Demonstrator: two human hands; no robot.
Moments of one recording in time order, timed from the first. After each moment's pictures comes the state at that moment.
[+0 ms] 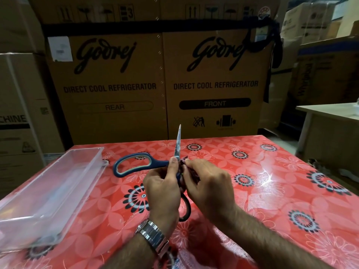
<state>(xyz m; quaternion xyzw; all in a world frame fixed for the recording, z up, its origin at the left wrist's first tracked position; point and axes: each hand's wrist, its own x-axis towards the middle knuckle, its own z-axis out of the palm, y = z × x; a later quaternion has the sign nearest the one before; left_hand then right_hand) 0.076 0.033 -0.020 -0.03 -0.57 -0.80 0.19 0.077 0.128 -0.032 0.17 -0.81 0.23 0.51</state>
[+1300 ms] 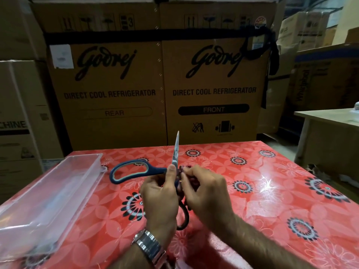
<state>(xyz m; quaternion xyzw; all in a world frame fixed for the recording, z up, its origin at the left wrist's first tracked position) 0.076 0.031 -0.019 -0.03 -0.57 -0.80 0.20 0.080 0.126 -0.028 0.16 -0.81 0.32 0.46</state>
